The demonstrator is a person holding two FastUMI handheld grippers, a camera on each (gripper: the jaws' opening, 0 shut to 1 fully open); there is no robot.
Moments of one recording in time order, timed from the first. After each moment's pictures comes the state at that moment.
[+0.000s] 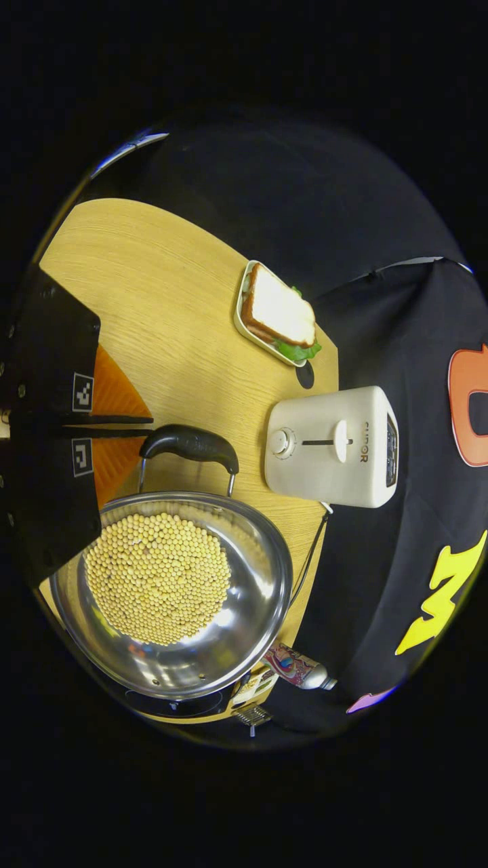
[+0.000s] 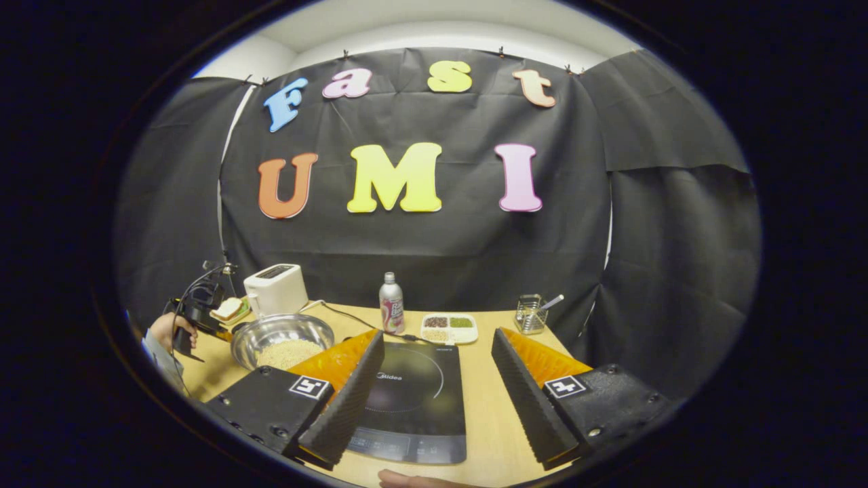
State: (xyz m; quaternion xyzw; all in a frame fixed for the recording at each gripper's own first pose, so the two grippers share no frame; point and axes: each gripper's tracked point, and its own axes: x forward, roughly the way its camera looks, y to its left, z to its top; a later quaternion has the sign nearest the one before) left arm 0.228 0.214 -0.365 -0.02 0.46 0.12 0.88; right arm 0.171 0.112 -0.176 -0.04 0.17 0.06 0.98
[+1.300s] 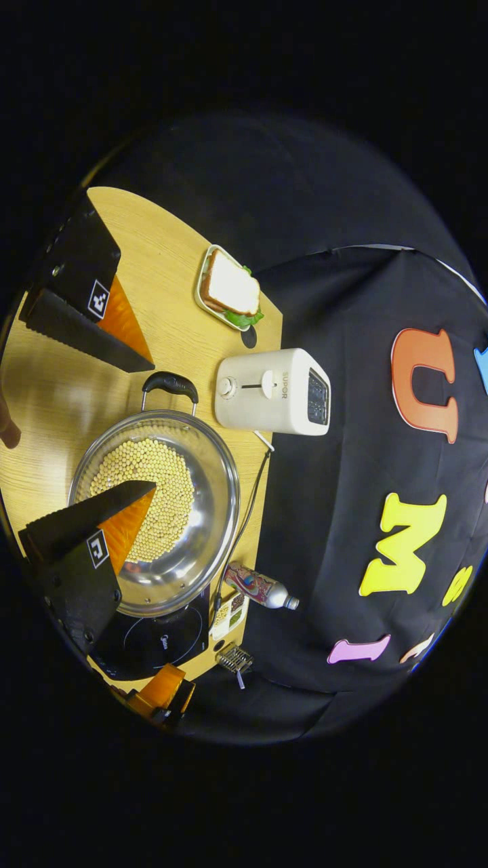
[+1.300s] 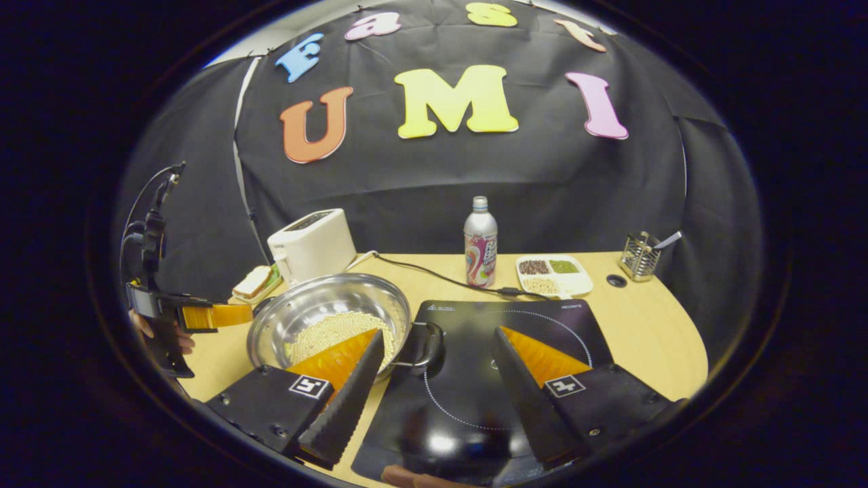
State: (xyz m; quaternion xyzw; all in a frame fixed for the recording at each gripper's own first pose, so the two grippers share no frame) left arm 0.230 0.165 -0.304 -0.04 0.36 0.03 0.93; right arm 0.254 0.272 -0.332 -0.02 0.31 0.12 0.94
